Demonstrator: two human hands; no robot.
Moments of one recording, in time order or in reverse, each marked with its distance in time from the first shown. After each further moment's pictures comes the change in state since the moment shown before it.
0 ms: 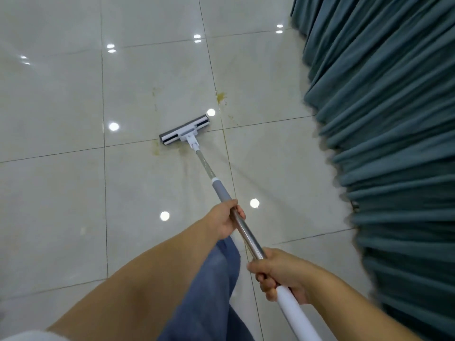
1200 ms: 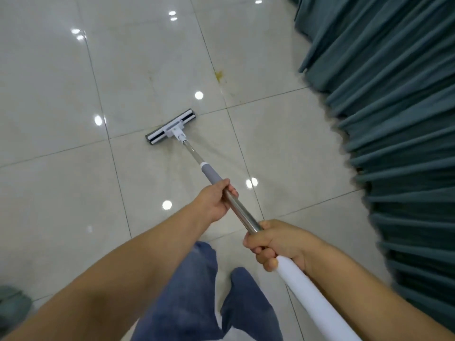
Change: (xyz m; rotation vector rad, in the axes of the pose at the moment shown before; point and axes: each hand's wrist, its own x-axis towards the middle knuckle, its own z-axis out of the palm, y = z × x) left_hand -0.068 0.062 -0.127 -0.027 0.000 0.025; right_hand -0.004 -0.015 0.162 0.137 0.006 -0.082
